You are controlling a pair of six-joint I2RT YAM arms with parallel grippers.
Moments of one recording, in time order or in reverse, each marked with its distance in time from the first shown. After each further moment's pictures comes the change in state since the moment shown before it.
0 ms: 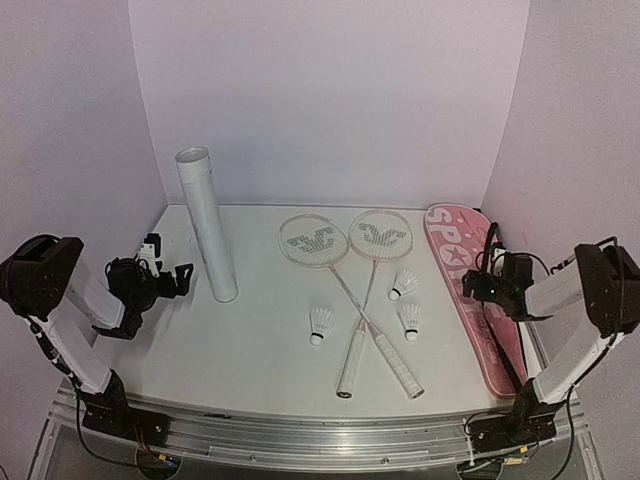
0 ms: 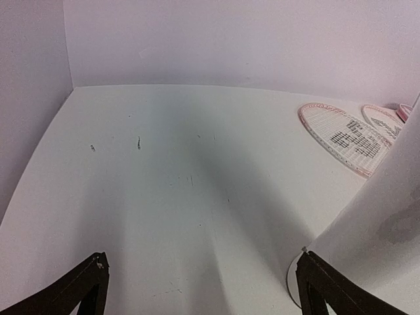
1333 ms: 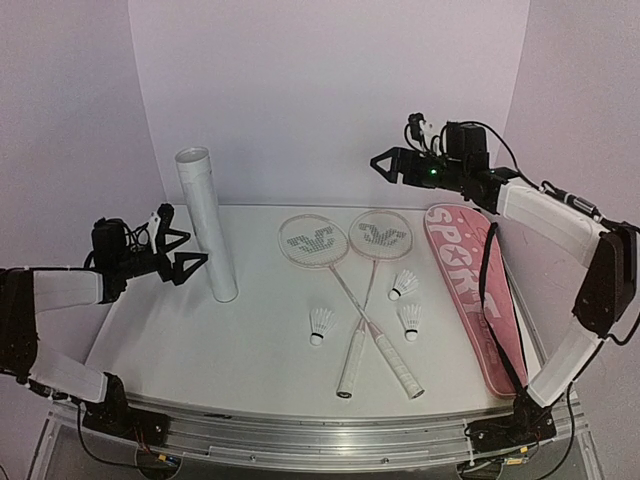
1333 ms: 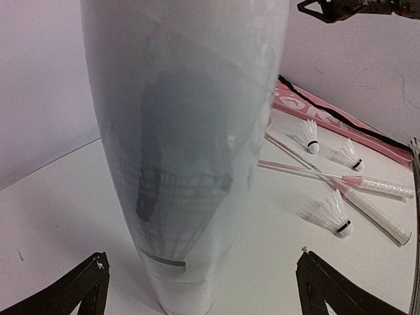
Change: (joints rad) left arm 0.024 -0.376 0.234 -0.644 0.674 0.250; right arm 0.458 0.042 1.039 -0.698 -0.289 0.186
